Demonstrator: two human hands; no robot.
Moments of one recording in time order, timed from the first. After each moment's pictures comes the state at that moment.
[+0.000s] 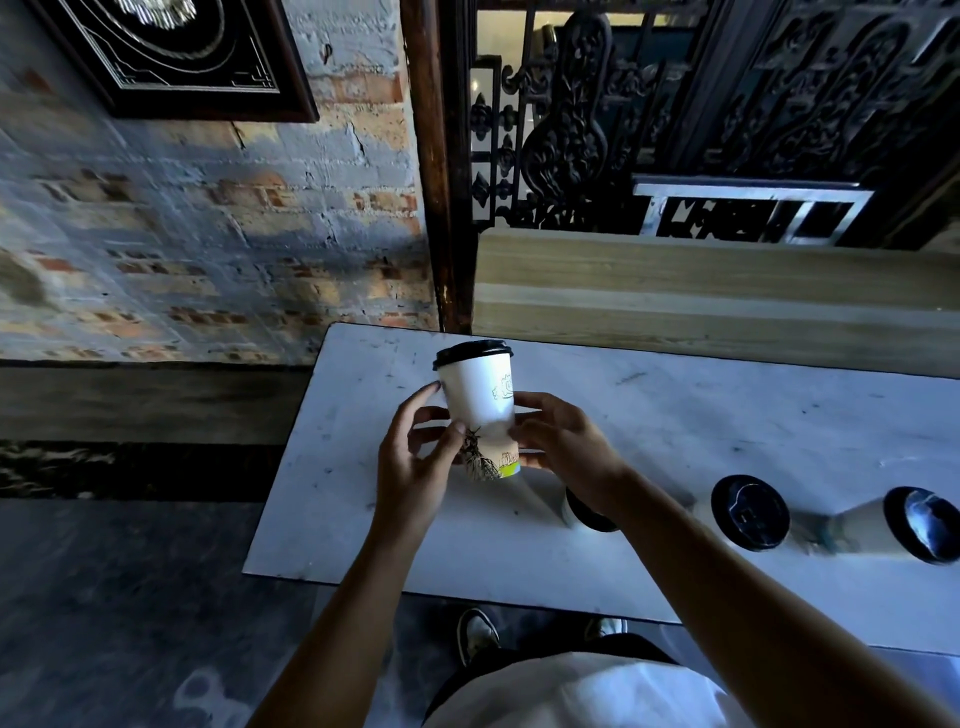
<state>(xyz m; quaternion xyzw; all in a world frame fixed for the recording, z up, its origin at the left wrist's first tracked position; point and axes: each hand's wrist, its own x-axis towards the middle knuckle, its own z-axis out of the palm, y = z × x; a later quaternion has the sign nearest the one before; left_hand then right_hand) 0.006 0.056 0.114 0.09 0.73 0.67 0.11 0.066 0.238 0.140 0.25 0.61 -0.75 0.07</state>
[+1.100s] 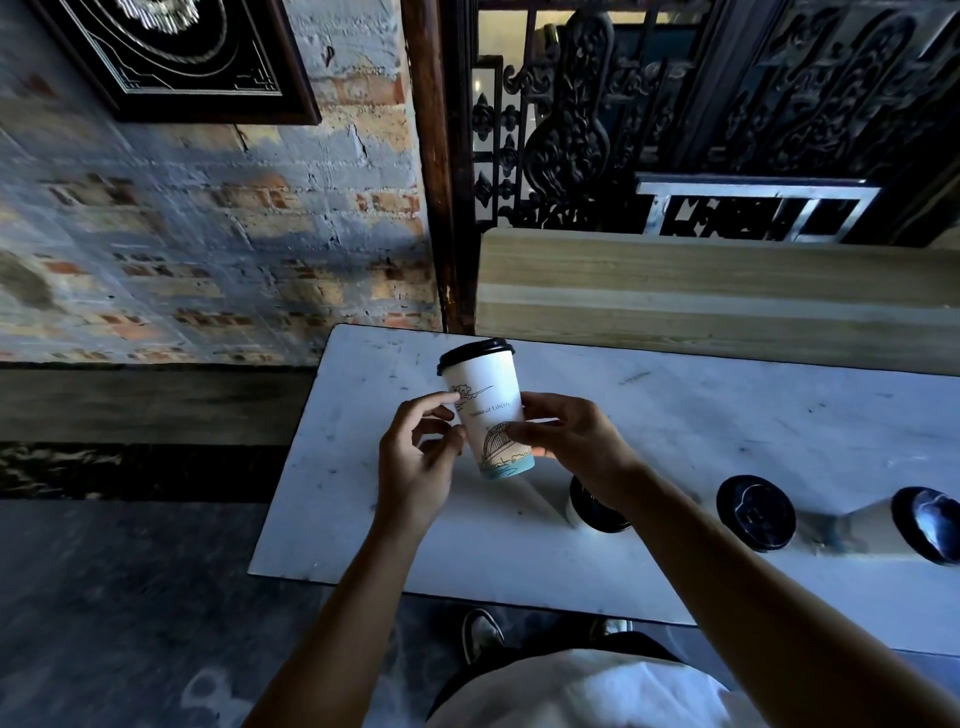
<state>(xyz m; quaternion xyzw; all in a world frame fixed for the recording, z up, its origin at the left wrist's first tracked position) -0.002 0.057 0.114 0.12 0.76 0.63 0.09 0.065 0.248 0.132 0.24 0.67 -0.70 0.03</state>
